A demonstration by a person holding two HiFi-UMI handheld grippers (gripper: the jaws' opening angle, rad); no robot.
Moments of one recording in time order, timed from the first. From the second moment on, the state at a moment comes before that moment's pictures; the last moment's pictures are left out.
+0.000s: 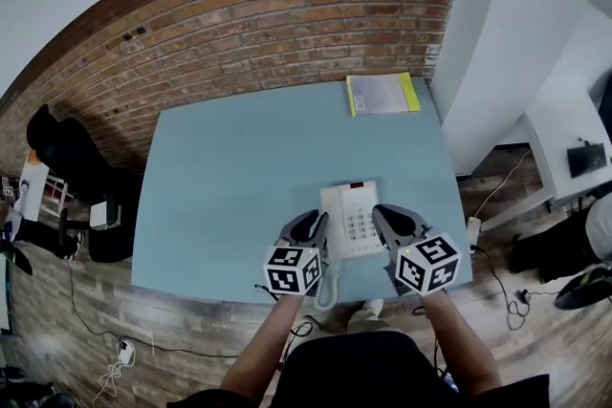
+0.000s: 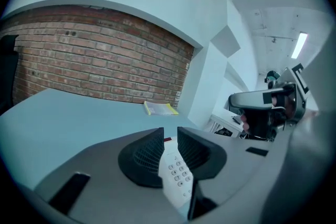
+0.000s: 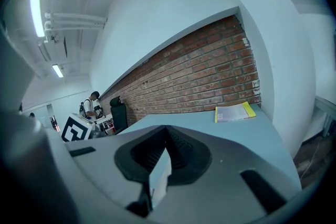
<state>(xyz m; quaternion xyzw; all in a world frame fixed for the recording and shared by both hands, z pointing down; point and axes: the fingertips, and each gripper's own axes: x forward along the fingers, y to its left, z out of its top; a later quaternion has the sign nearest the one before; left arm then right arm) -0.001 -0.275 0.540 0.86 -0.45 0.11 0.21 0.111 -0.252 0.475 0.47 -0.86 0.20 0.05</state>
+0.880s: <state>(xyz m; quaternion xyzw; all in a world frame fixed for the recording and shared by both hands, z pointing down) -0.035 -0.211 0.458 0.93 -0.34 0.05 0.14 0.063 -0.202 0.444 0.53 -0.83 0.17 0.02</state>
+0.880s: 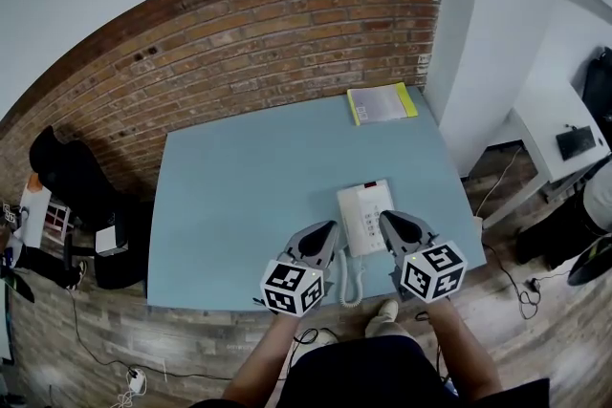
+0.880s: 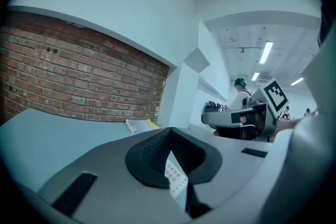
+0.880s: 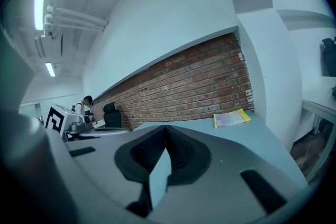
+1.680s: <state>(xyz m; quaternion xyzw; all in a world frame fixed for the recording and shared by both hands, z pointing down) -0.086 -0.156 0.452 0.95 -0.28 0.04 0.15 0.026 -0.164 0.438 0.56 -0.81 0.16 0.02</state>
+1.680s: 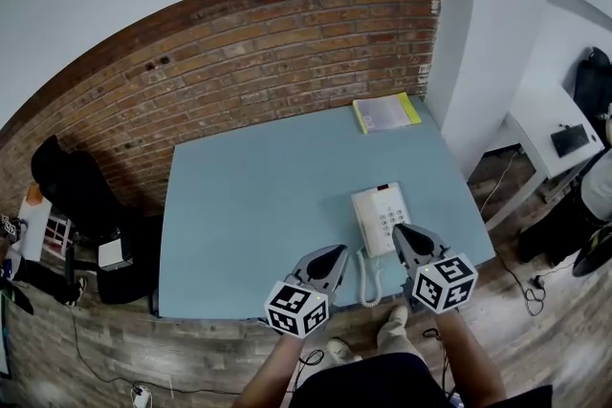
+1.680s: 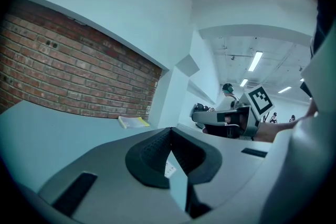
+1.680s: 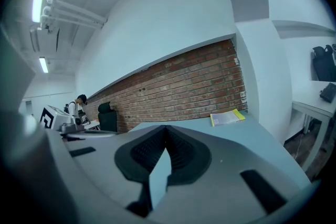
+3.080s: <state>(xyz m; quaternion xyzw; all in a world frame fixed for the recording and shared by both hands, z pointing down) -0.068 -0.135 0.446 0.95 -0.28 0.04 0.15 0.038 -0.133 0.427 0.57 -0.81 0.15 0.00</state>
